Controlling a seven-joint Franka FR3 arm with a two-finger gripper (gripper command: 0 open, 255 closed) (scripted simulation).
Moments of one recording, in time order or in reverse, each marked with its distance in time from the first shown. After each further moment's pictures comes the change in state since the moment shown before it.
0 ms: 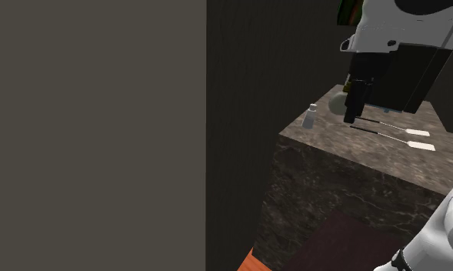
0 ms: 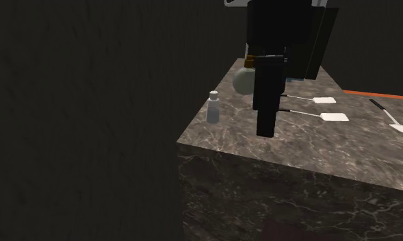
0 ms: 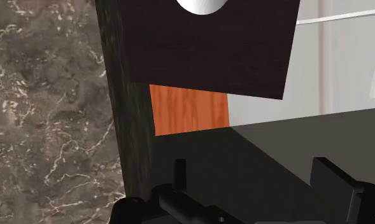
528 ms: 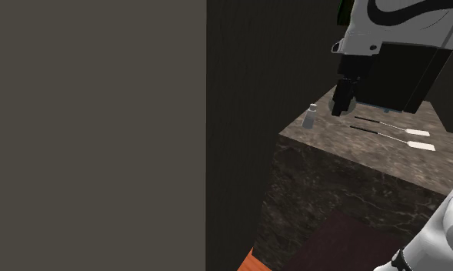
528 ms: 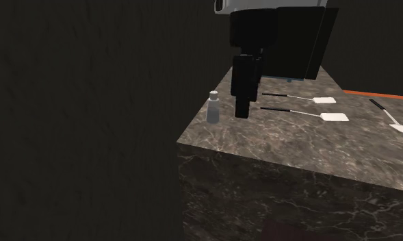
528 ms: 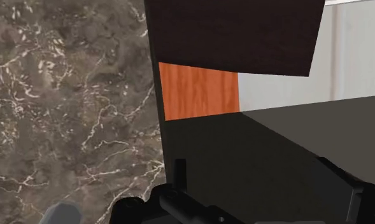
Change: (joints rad) arm -0.024 0.142 -0.094 0.058 -0.049 0.118 -0.109
